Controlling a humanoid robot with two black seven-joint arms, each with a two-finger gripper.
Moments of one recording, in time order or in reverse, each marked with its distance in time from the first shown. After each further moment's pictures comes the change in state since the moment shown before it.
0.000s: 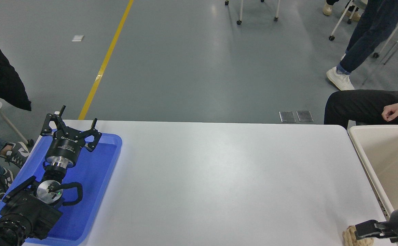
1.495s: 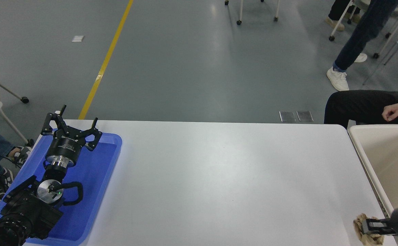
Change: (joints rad) left arm -0.003 -0.003 0.000 0.000 0.000 0.000 0.001; right arm 0.334 -0.139 -0.160 0.166 -0.037 0.007 0.021
